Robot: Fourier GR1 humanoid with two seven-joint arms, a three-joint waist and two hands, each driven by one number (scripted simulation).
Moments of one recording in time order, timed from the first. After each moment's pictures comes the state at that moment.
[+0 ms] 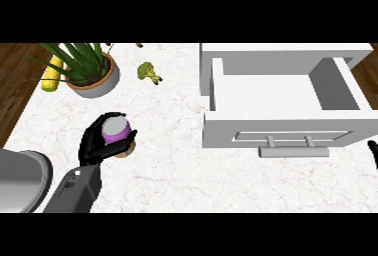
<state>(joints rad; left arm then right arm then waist) -0.40 0.12 0.21 -0.63 0.09 0.04 -0.56 0.29 -0.02 -0.26 -2.16 -0.11 0.23 0.09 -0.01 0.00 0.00</state>
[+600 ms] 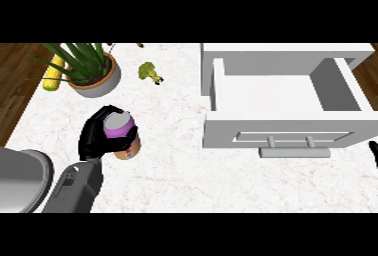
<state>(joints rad) -0.35 0.10 0.16 -0.88 0.13 0.01 -0.42 0.29 -0.01 -0.26 -2.17 -0.10 0.23 0.09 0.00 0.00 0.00</state>
